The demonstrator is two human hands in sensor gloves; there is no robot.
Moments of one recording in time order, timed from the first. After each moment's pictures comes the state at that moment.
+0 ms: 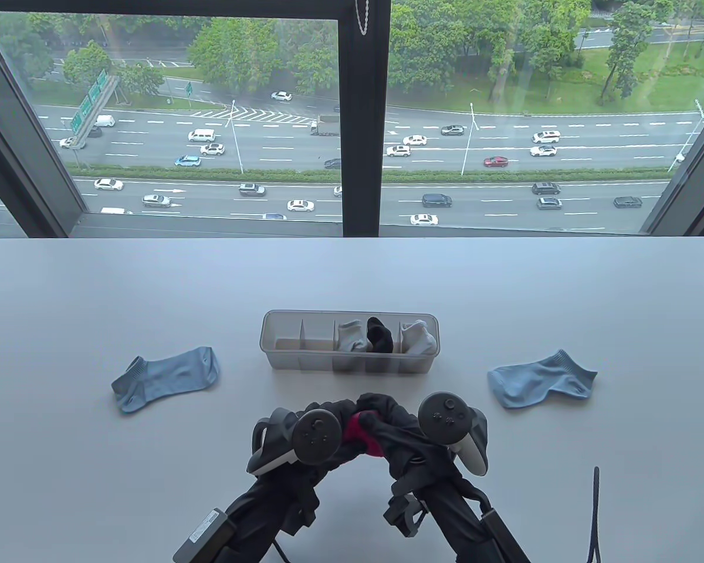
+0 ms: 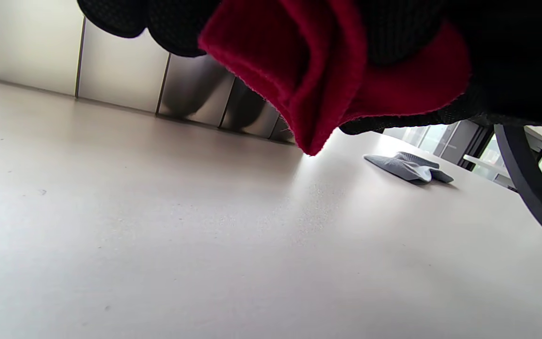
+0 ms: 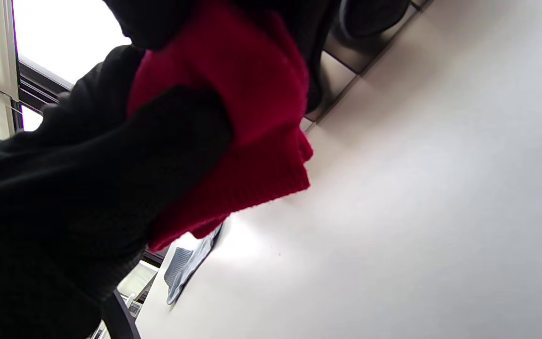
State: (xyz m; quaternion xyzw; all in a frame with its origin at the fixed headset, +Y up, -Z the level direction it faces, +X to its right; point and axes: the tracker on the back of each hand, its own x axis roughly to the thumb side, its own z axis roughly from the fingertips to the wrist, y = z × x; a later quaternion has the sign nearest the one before) left_hand -0.109 -0.714 -0.295 -0.03 -0.24 0.15 0.96; right_hand 0.081 -0.738 -0.304 0.15 0.11 0.86 0.48
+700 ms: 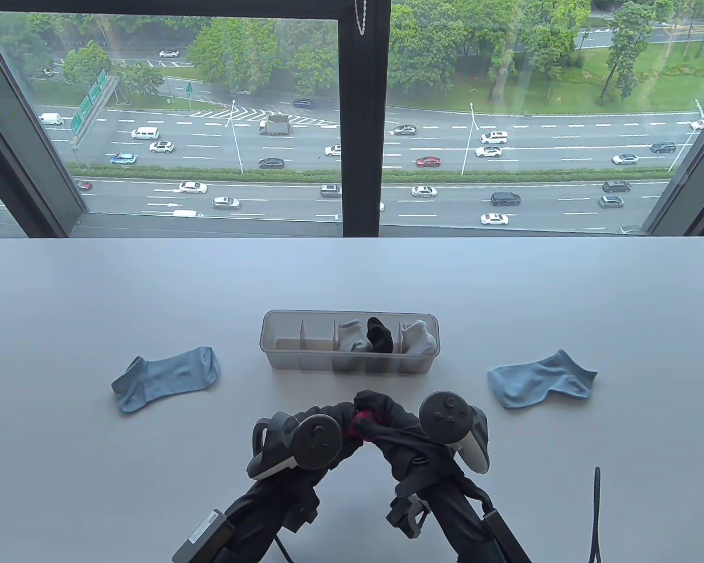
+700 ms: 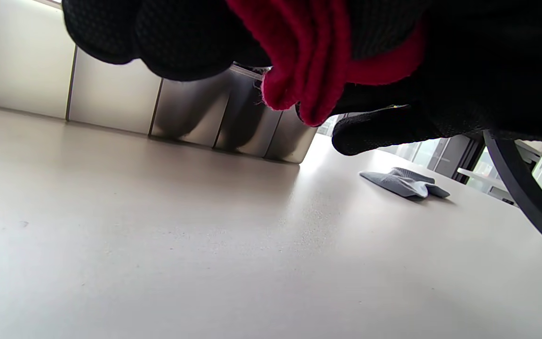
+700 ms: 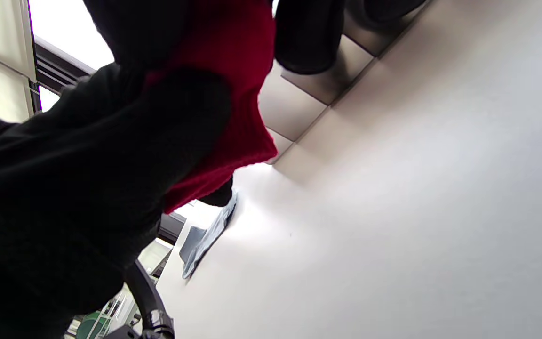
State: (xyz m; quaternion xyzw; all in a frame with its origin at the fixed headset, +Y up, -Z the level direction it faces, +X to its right) left_hand -0.112 -0.712 -0.296 -0.03 -0.25 0.16 0.95; right_hand 0.078 -0.732 -0.304 0.21 0.15 0.85 0.46
